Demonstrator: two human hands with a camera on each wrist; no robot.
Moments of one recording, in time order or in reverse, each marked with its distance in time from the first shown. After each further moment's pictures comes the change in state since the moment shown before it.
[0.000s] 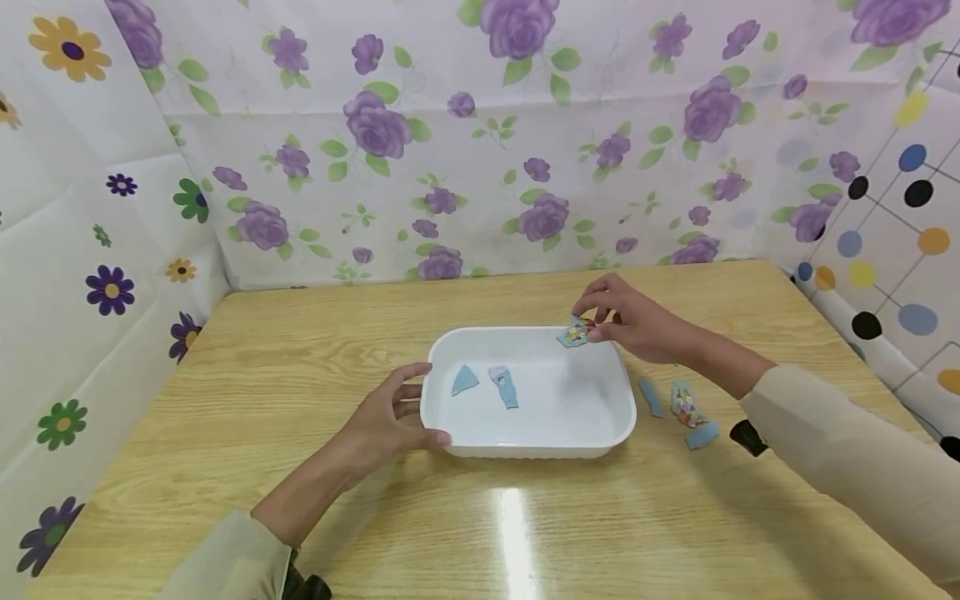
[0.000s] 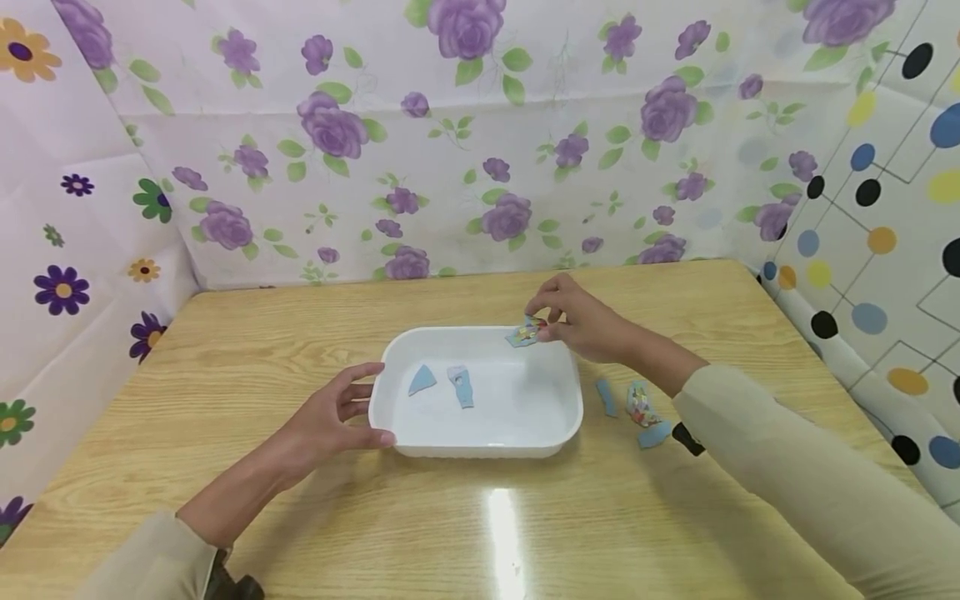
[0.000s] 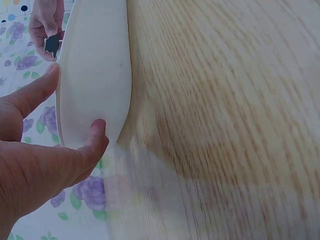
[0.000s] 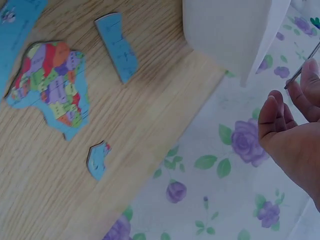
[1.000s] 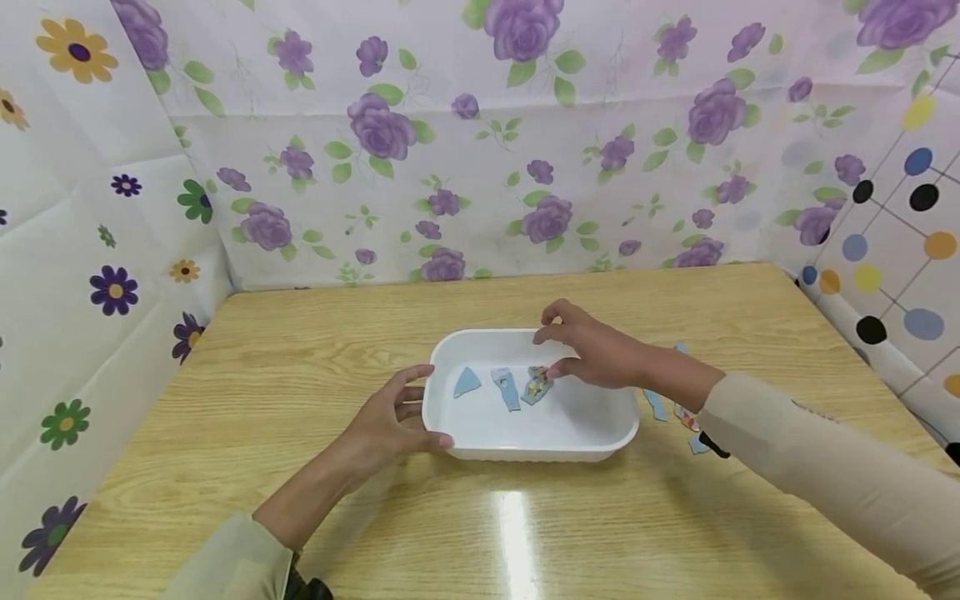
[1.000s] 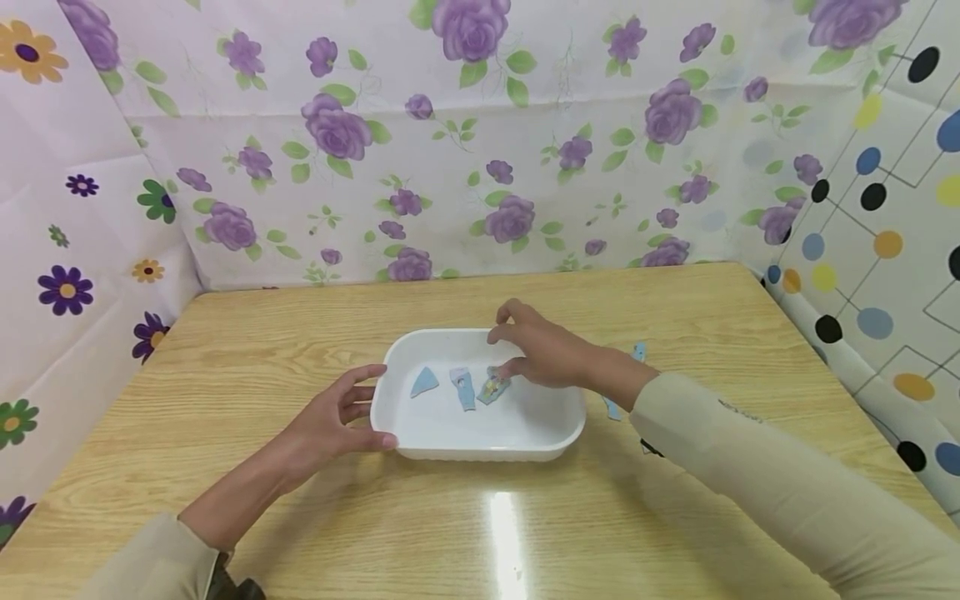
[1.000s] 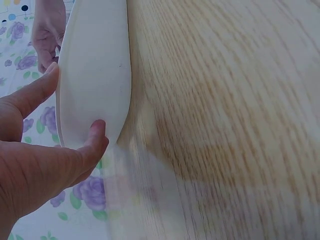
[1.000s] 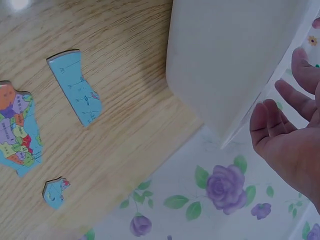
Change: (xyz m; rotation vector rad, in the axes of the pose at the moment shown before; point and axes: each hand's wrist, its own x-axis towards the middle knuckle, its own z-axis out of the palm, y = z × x) left_hand 0.000 -0.002 0.000 -0.030 0.001 -0.001; right_hand 0.020 -0.029 0.043 -0.242 -0.081 -0.097
